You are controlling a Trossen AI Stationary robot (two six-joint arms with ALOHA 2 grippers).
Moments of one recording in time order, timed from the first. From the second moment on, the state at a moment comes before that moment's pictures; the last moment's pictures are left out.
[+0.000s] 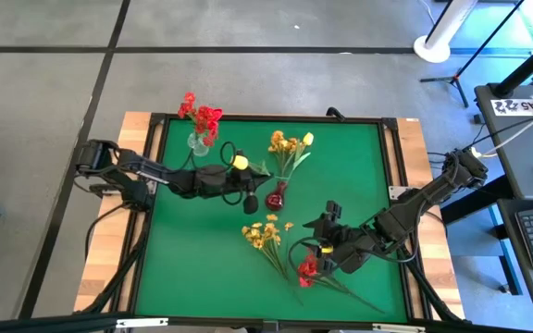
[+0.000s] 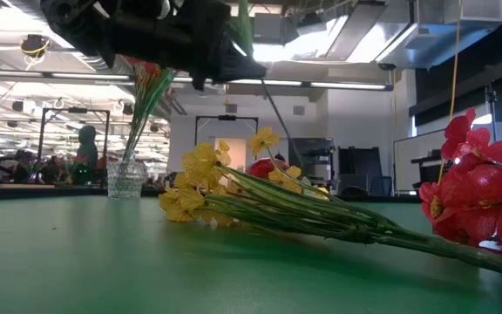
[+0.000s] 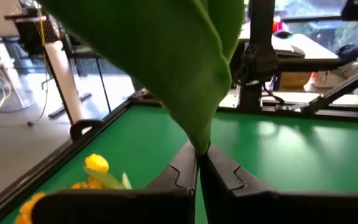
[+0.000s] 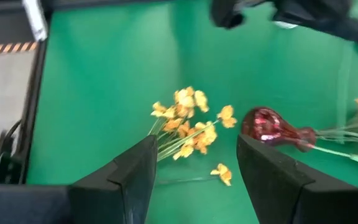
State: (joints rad) left arm -0.02 1.53 0.68 0.73 -0.35 0.03; right arm 0.62 1.49 1.28 -0.63 0.62 0.60
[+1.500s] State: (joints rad) left arm -0.39 1.03 0.68 -0.86 0.17 -0.94; right arm 0.24 1.61 1.28 -0.70 0.28 0.70
